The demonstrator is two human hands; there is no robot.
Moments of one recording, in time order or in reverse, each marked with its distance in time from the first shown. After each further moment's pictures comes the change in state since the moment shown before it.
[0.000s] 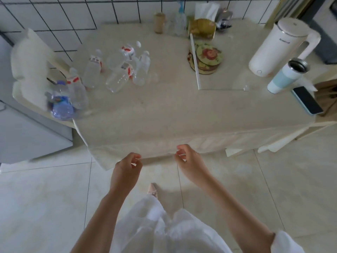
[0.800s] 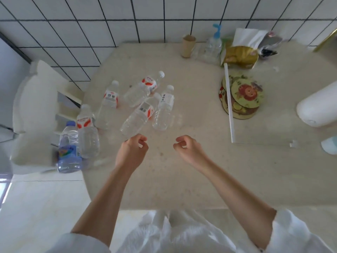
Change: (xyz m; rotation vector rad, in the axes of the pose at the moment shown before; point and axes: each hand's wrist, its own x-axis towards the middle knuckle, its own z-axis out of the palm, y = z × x) left_hand 0.294 0.073 -0.067 0.105 0.064 0.008; right_hand 0.280 -0.141 -0.012 -0.010 -0.135 0.059
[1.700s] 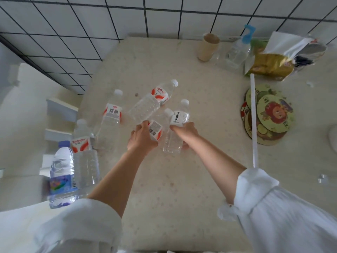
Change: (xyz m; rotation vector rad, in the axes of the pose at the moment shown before) left_hand 0.173 0.009 0.013 0.142 -0.261 -0.189; right_hand 0.202 -0.076 0.024 0.078 0.003 0.446
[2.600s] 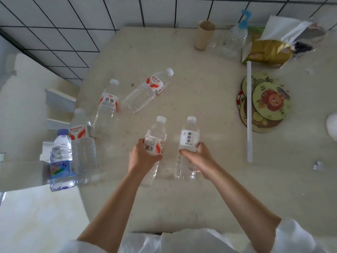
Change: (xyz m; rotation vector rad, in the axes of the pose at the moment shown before) left_hand -0.090 -0.009 0.040 -0.361 0.069 -0.142; right_hand -0.049 0.121 -0.026 0.196 -0.113 -0.048
